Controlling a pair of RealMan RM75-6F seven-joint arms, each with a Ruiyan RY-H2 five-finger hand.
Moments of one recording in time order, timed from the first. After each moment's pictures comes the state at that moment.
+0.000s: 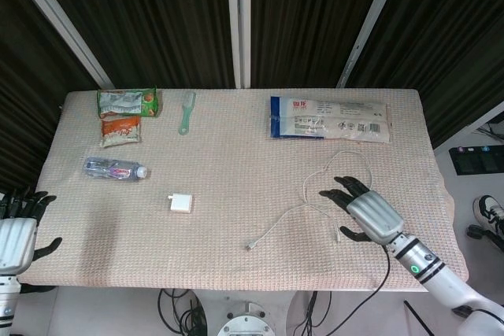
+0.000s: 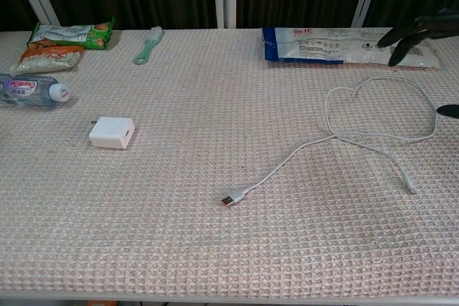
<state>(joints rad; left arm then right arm) -0.06 -1.11 -0.04 -1.66 1.48 1.51 0.23 0.48 -1.04 0.08 -1.80 -1.72 0.96 0.03</state>
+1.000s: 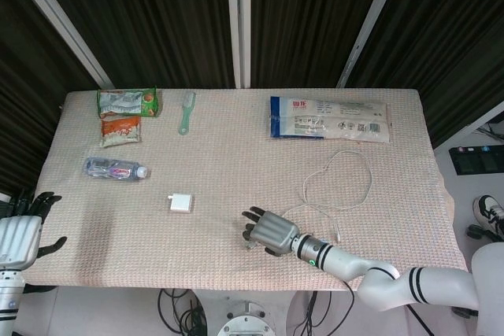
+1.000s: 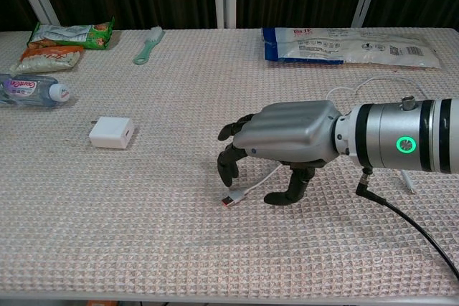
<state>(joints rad) -0.09 -1.16 -0.04 -1.56 1.46 1.46 0.13 0.87 -1.49 0.09 -1.66 -1.38 0.57 -0.41</state>
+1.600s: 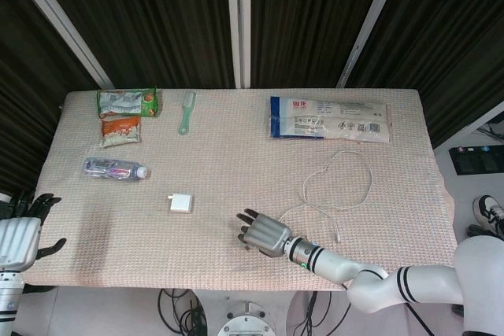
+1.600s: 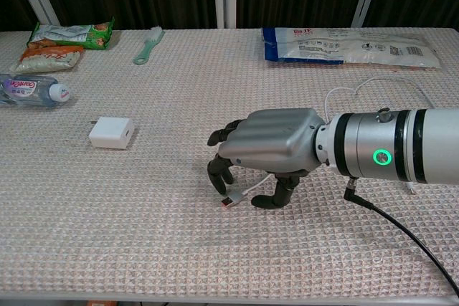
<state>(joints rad) -0.09 -1.16 -0.03 -1.54 1.46 1.46 0.11 0.94 -1.54 0.04 -1.68 -1.22 0.62 -0.57</state>
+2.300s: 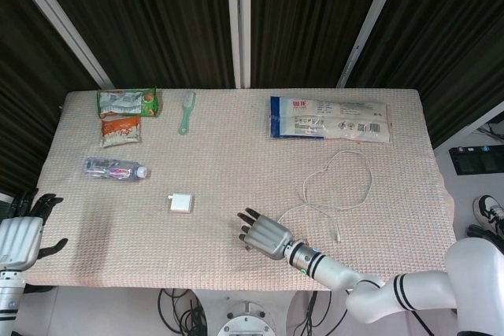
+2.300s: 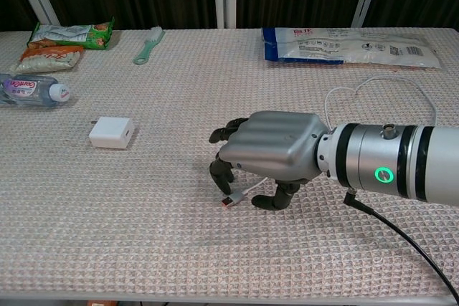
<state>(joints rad) -0.09 -1.17 -0.03 -1.52 1.46 1.44 0.10 0.93 -1.58 -0.01 -1.69 -1.17 0.77 -0.69</state>
